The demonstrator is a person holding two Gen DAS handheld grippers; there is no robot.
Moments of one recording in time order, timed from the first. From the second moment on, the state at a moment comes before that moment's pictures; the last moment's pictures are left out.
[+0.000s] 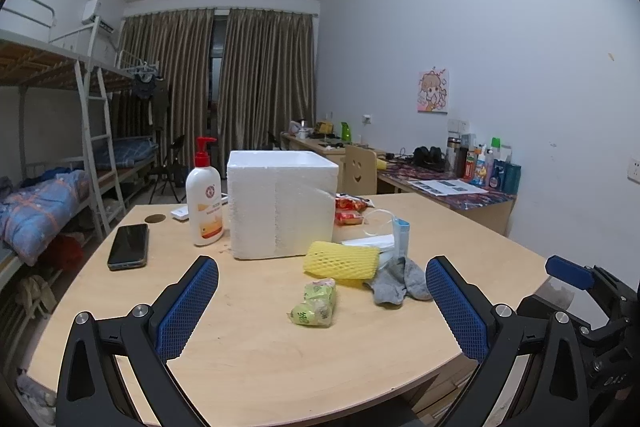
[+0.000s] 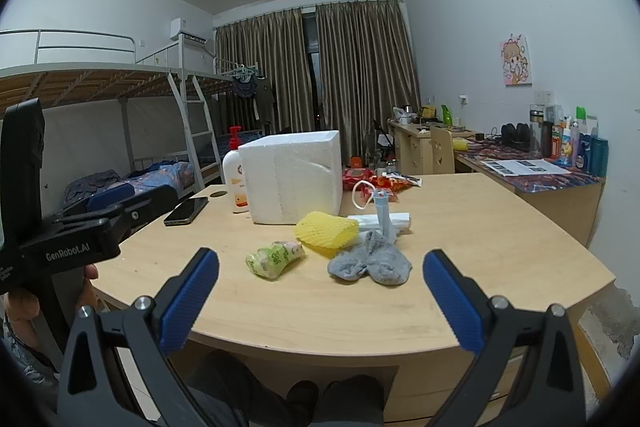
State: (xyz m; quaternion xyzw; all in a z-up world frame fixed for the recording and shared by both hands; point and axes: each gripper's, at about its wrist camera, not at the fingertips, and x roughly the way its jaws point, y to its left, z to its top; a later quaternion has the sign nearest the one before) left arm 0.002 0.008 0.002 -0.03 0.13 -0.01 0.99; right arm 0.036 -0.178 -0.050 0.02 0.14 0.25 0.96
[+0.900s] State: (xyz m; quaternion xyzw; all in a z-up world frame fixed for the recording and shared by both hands) left arm 0.004 0.006 0.000 -0.02 0.13 0.00 0.99; right arm 0.033 -0.181 -0.047 0.02 0.14 0.25 0.96
